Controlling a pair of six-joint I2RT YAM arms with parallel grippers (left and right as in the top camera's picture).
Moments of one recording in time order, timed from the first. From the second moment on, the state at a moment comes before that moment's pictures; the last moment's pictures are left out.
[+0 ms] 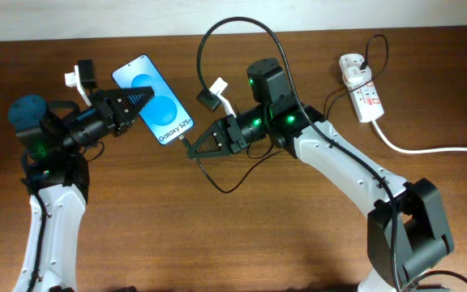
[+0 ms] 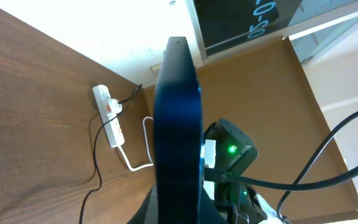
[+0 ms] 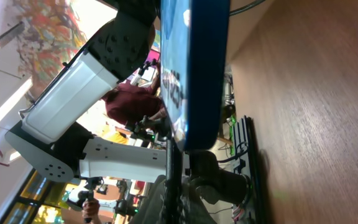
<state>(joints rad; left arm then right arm) 0.24 1.37 0.93 0.35 1.22 -1.11 0.51 1.82 1.37 -0.13 -1.47 0.57</state>
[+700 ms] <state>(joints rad) 0.24 1.37 0.93 0.35 1.22 -1.11 0.51 1.82 1.37 -0.13 -1.47 0.60</state>
